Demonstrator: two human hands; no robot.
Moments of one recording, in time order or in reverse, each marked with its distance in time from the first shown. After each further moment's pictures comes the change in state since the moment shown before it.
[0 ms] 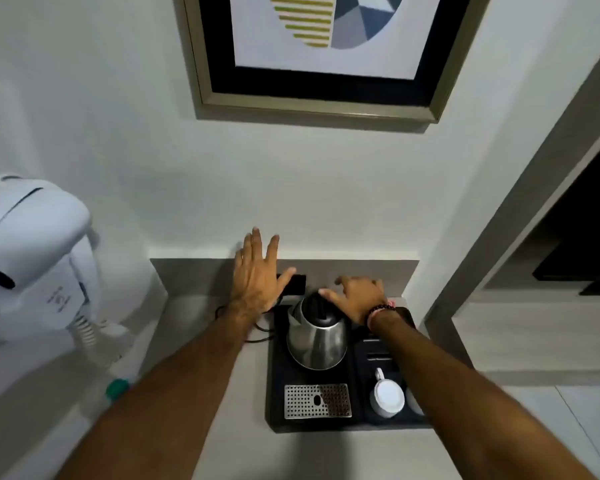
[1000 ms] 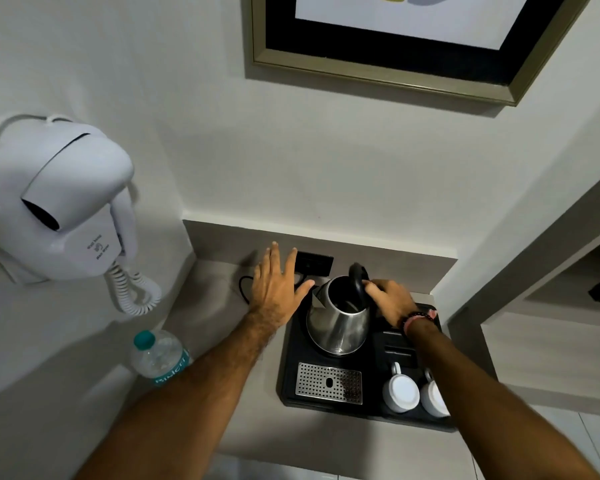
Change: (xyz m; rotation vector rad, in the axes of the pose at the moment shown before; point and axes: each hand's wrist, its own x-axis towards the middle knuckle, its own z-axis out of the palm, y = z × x) left_hand -0.055 -0.011 0.044 -0.088 -0.103 -0.161; right_hand 0.004 0.031 0.033 0.482 -0.127 0.069
